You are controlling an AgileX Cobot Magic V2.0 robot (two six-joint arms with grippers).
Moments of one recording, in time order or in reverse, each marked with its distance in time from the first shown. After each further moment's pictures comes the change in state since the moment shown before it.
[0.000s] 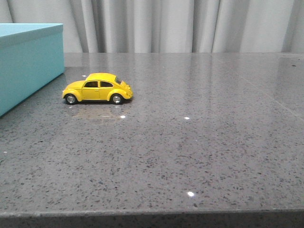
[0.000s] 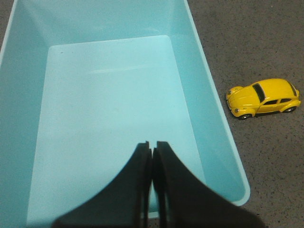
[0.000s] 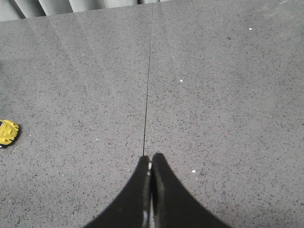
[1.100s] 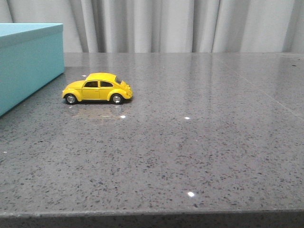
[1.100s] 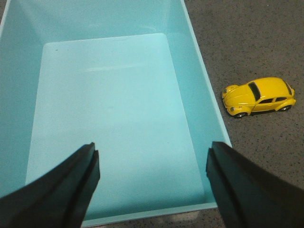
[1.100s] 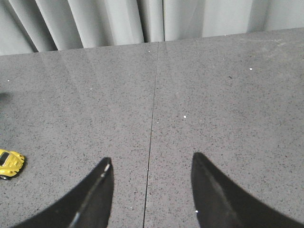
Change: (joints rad) left arm 0.000 0.000 0.000 -0.013 0.005 0.000; right arm 0.000 0.008 0.000 0.004 -0.129 -0.026
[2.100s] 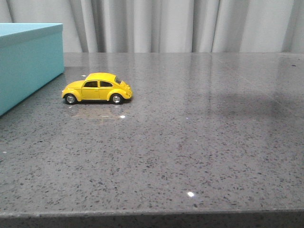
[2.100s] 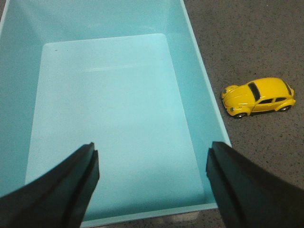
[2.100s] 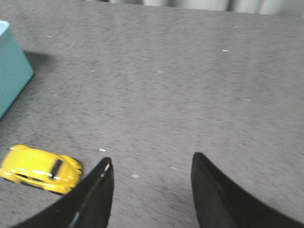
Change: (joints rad) left arm 0.000 0.000 0.000 -0.002 0.002 0.000; right arm 0.633 0.690 -0.335 -0.662 -0.061 0.713
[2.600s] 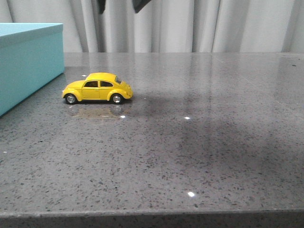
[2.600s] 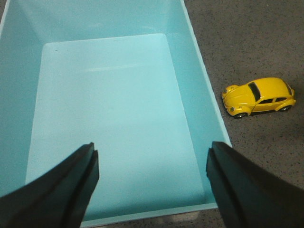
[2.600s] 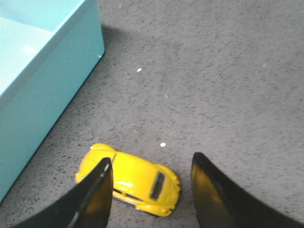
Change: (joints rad) left arm 0.000 0.000 0.000 0.000 0.000 0.000; right arm 0.234 0.379 -0.244 -0.171 0.039 0.232
